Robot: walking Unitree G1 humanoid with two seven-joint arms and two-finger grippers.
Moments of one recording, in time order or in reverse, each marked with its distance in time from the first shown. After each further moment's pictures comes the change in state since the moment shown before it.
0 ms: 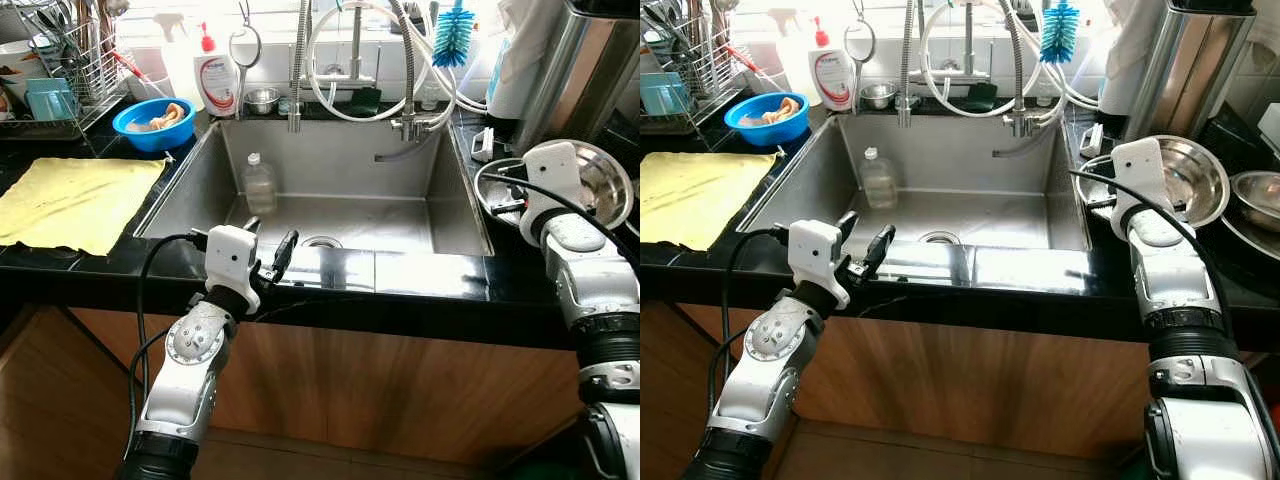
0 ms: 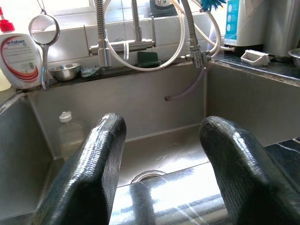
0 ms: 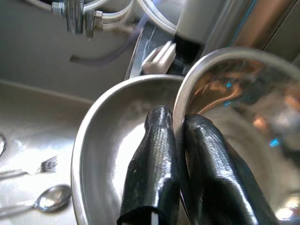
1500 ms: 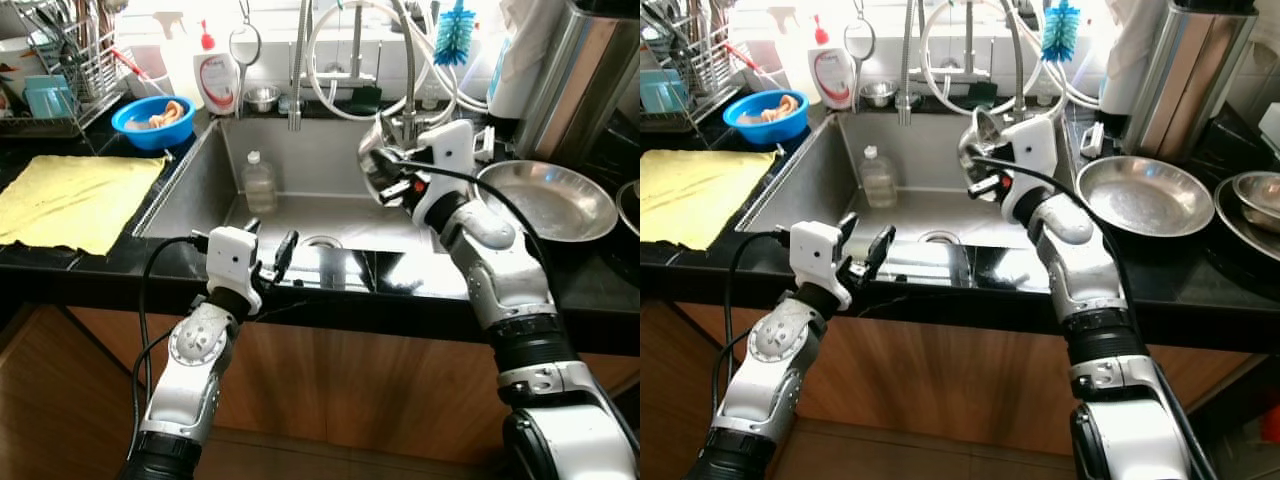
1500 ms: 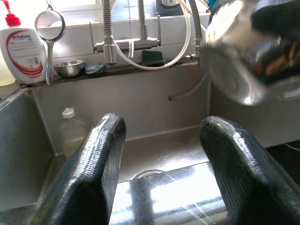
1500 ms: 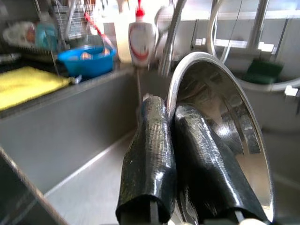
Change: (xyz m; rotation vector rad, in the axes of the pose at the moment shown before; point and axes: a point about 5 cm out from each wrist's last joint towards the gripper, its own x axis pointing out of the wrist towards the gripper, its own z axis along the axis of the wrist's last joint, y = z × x) left arm 0.000 -0.001 -0.003 -0.010 -0.002 0.022; right arm -0.016 0.124 0.037 0.252 -0.298 0.681
